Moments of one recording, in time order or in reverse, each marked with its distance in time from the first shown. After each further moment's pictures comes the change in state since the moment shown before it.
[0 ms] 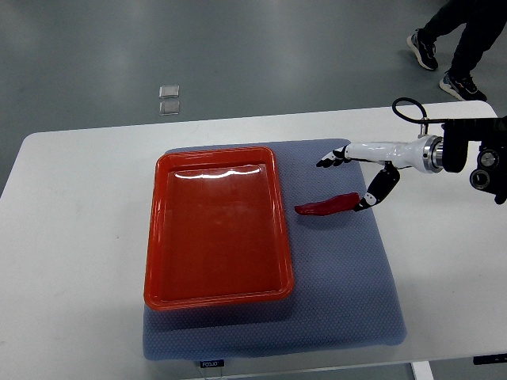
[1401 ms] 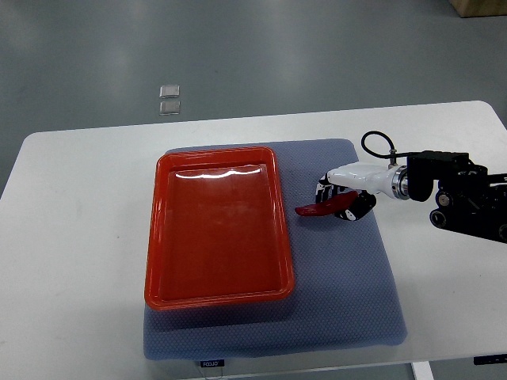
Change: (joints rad) left arm 0.000 0.000 0.000 0.000 0.000 0.000 0.000; right arm -0.071 0.148 -0.089 -0.121 -0.155 -0.179 -0.038
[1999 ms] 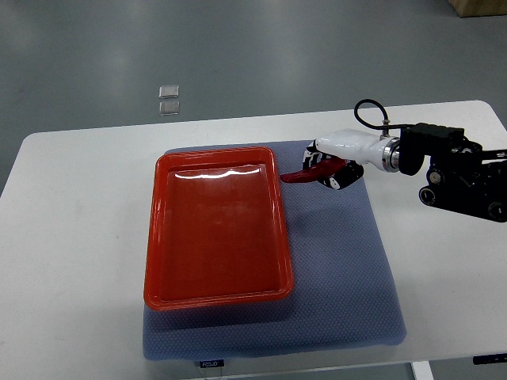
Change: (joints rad) left arm 0.000 0.000 0.000 0.000 0.000 0.000 0.000; right arm 0.103 0.044 0.003 -0.017 0.027 -0.068 0.006
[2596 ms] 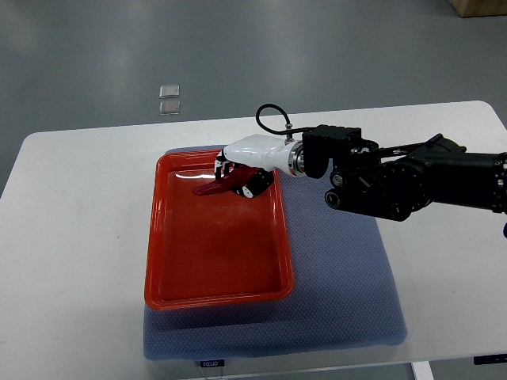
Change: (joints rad) left arm 0.000 0.000 0.000 0.000 0.000 0.000 0.000; right arm 0.079 0.397 -0.038 -0.190 0.077 0.007 -0.001
